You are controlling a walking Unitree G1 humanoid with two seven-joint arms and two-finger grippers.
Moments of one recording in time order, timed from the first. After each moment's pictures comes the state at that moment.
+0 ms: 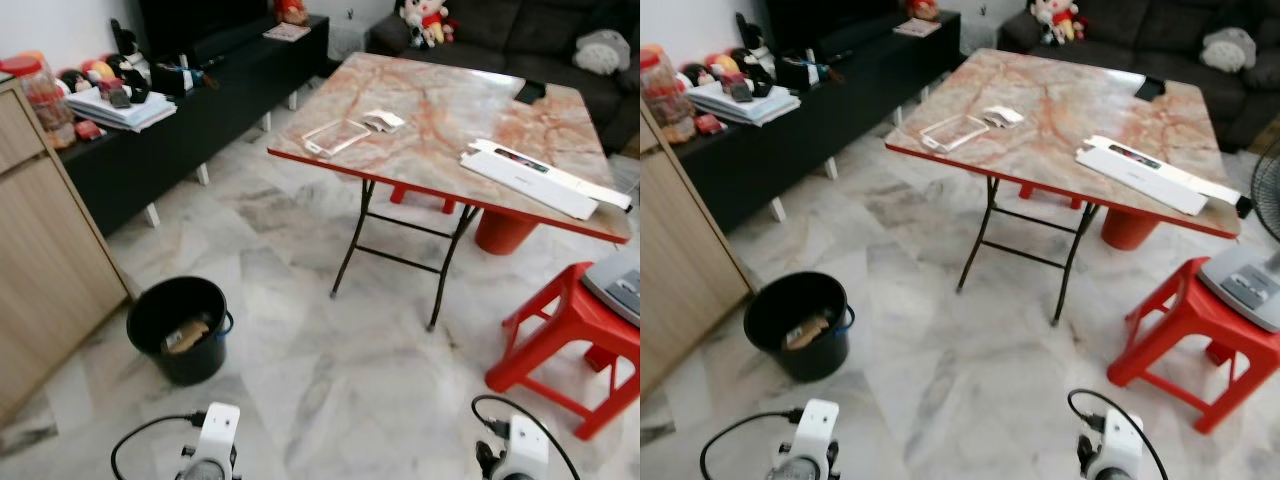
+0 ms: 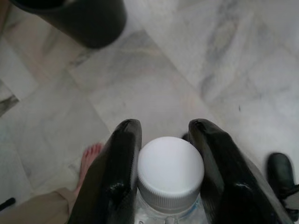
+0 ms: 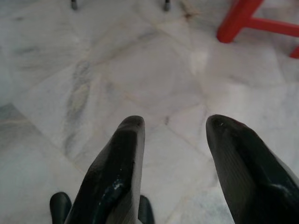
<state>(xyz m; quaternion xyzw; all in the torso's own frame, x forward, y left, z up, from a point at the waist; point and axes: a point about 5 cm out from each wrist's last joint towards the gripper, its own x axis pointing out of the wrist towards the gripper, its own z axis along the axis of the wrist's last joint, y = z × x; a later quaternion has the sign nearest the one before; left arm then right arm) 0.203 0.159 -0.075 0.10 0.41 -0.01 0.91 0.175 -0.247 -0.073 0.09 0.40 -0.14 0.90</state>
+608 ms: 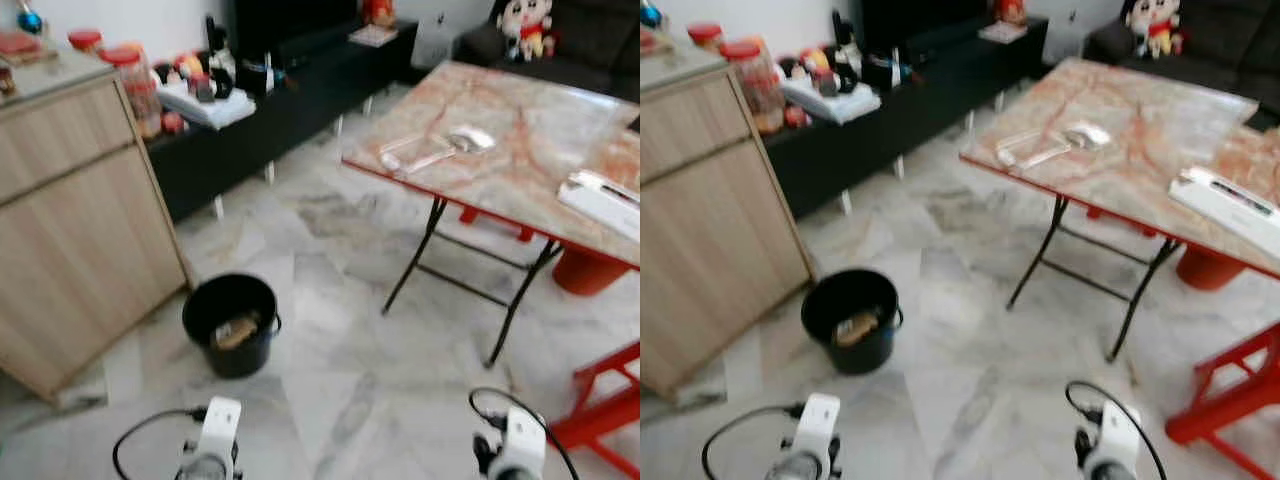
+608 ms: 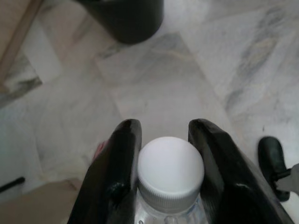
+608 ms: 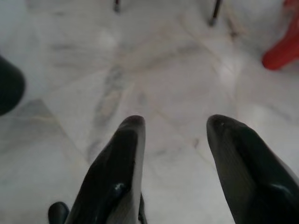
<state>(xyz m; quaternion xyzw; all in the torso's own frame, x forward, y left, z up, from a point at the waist) 0.208 0.154 -0.073 0.10 0.41 -0.01 0.91 0.172 -0.251 -0.074 0.09 0.40 -0.16 0.90</state>
